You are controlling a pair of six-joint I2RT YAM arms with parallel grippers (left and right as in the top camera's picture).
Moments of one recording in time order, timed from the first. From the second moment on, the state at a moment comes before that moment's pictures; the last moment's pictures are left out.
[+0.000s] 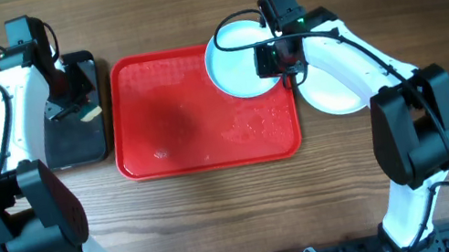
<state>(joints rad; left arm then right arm) 0.13 1.92 1.58 -1.02 0.01 -0.32 0.33 2.00 1.48 -0.74 -0.12 0.39</state>
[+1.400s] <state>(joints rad) 0.13 1.92 1.58 -1.01 0.01 -0.32 0.38 2.08 1.48 -0.81 -0.16 0.46</state>
